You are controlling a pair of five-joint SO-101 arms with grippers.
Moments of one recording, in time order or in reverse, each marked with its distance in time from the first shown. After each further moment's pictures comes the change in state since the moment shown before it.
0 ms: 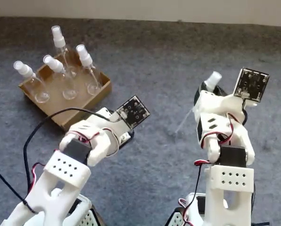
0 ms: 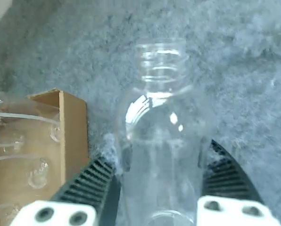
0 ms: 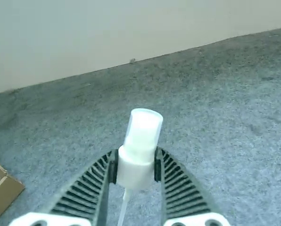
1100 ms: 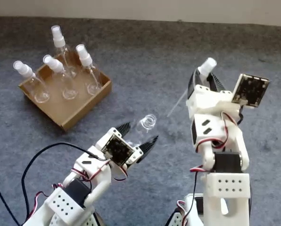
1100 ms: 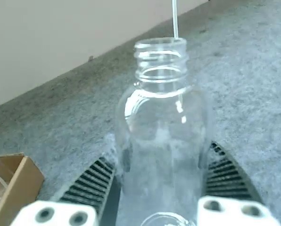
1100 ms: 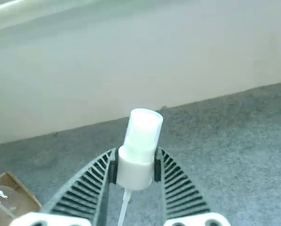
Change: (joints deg) left arm 13.3 -34.0 37.0 -35.6 19.0; right arm -4.2 -5.9 3.8 -12.7 -3.3
